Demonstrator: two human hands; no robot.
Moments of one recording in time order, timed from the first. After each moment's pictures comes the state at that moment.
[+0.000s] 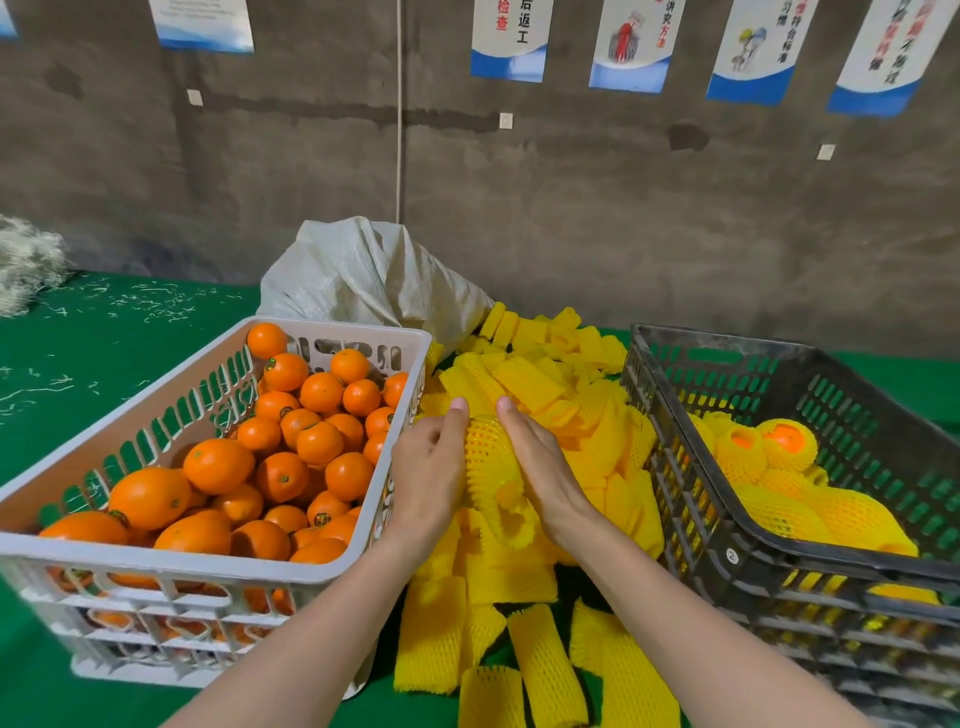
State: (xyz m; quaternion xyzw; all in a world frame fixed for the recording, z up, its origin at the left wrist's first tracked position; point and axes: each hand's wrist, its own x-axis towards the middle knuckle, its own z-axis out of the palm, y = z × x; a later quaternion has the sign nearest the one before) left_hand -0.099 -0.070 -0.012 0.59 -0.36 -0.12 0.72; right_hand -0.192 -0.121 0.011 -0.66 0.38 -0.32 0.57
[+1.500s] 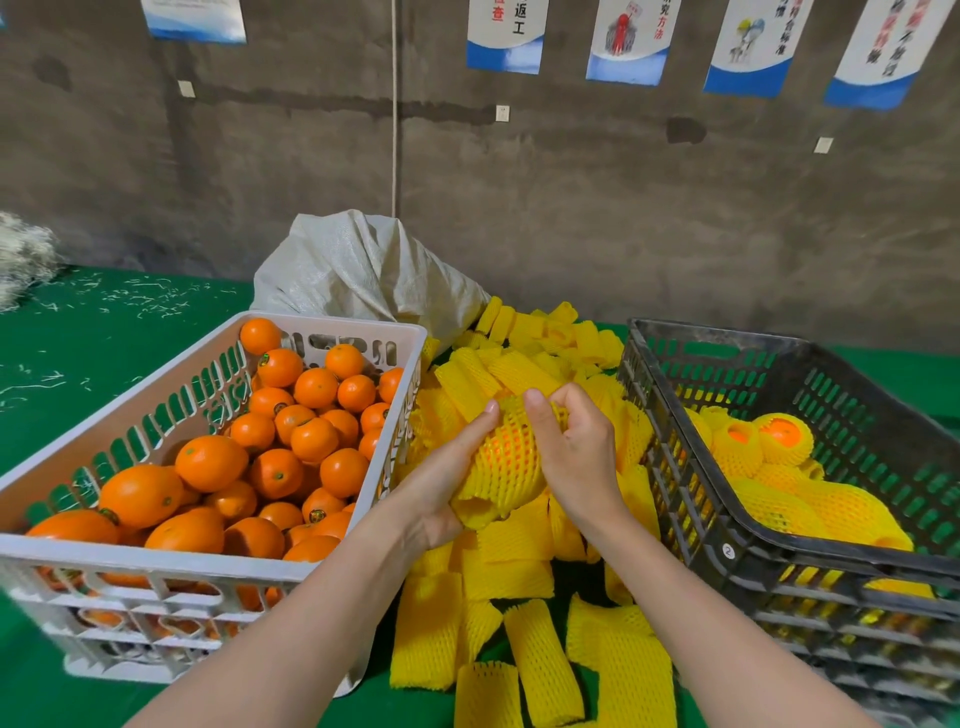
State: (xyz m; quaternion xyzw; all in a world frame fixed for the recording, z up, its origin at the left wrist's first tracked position) left_hand -0.096 -0.076 -0.010 0.44 -0.29 -0.63 0.57; right_hand -0.216 -0.137 0.008 -0.74 0.26 -0.52 0.33
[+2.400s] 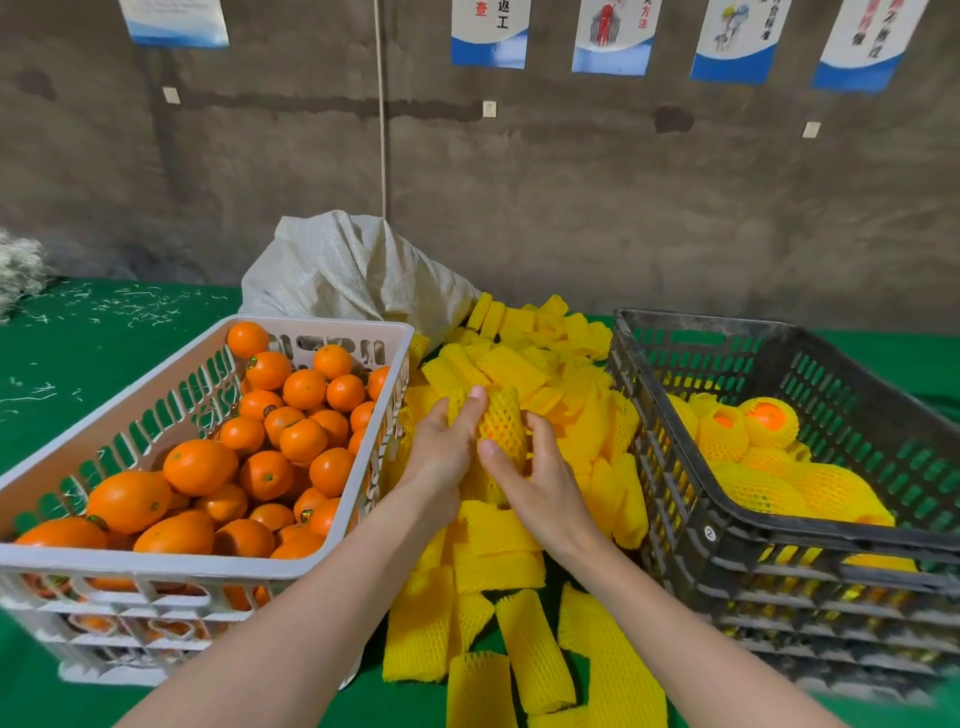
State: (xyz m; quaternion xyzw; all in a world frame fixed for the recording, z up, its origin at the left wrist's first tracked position) left_hand -0.115 -0.091 -0.002 0.57 -0.25 -0.42 0.66; right_hand -0.229 -0.119 -0.019 -0.75 0.32 -0.37 0.46
